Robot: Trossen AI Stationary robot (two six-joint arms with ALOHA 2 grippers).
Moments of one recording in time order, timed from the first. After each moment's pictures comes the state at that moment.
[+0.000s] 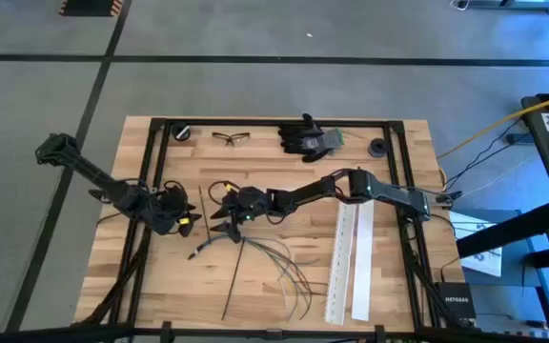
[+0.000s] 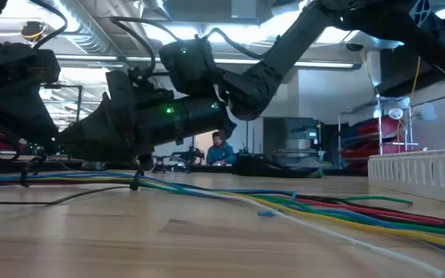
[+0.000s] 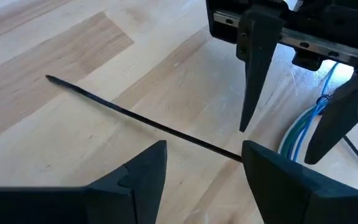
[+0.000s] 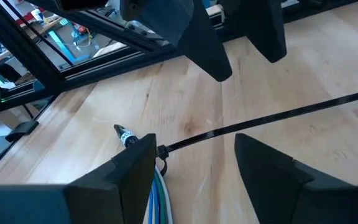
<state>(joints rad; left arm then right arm) -0.55 0.67 0.28 -0.59 -0.61 -1.18 0.01 2.51 1.65 0.57 -0.29 0.33</state>
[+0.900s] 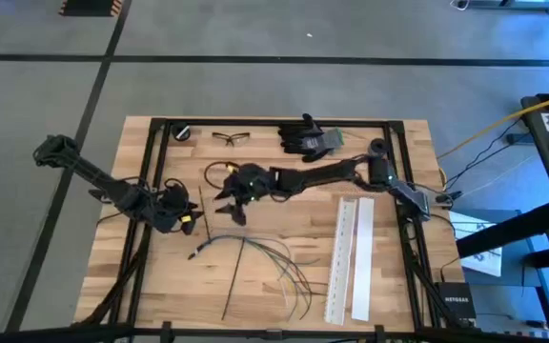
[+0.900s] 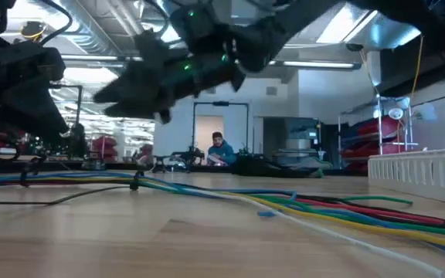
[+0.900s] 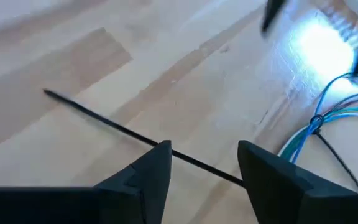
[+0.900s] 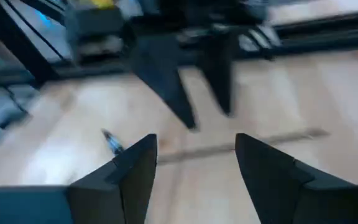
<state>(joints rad) -0.52 0.68 0.28 -0.54 -0.63 -1.20 -0.06 2.26 1.65 0.13 -0.27 0.10</state>
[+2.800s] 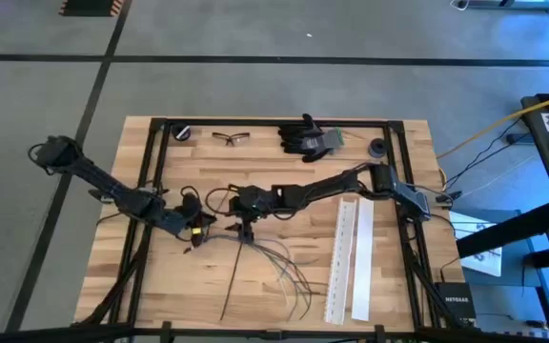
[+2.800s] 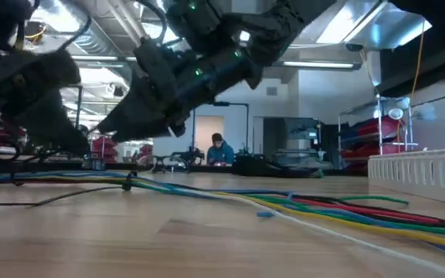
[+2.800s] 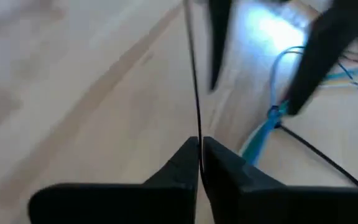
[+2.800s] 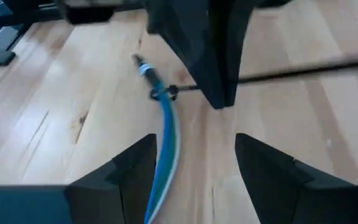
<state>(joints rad) -0.47 0.97 0.18 0.11 -0.56 -0.65 0.06 2.26 1.51 0.20 -0.14 0.16</state>
